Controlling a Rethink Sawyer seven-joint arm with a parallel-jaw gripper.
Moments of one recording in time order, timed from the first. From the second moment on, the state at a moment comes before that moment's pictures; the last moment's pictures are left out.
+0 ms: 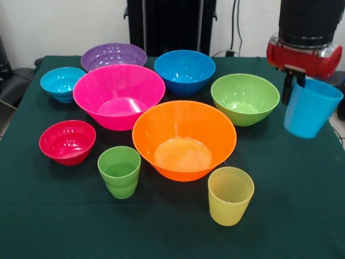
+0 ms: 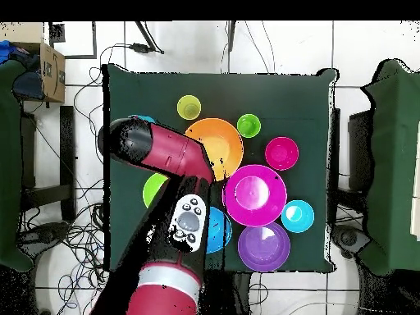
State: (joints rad) arm 0.16 -0.53 -0.23 1.48 0.50 0.60 2.16
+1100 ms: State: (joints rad) arm -0.11 -0.69 -0.22 1.49 0.21 0.82 2.15
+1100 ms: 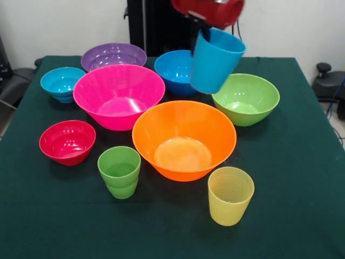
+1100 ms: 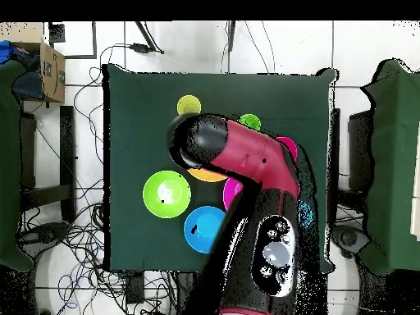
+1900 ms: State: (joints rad) arm -0.30 -0.69 -0.09 1.49 0.01 0.82 1.98
